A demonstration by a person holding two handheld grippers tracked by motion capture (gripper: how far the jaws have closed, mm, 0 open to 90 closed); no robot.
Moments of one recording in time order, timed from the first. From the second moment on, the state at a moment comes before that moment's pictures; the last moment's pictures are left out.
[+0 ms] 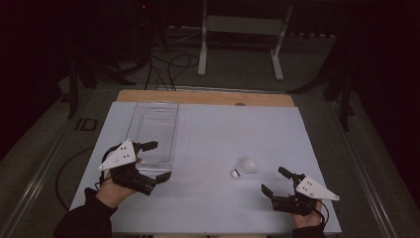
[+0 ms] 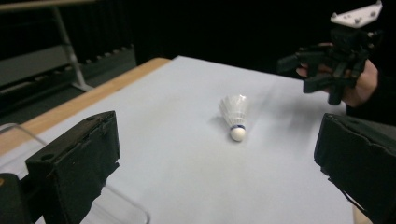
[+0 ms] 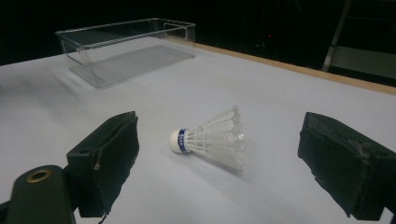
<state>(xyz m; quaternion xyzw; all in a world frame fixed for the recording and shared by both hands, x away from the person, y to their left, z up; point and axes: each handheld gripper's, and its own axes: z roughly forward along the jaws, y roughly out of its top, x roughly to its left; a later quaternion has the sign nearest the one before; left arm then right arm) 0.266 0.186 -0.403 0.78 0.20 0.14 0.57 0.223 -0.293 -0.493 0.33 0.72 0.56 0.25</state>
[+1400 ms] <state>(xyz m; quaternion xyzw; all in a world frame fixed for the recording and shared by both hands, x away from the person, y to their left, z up) 0.293 0.077 -0.396 0.83 0.13 0.11 0.53 0.223 -0.294 -0.492 0.33 0.72 0.56 0.25</state>
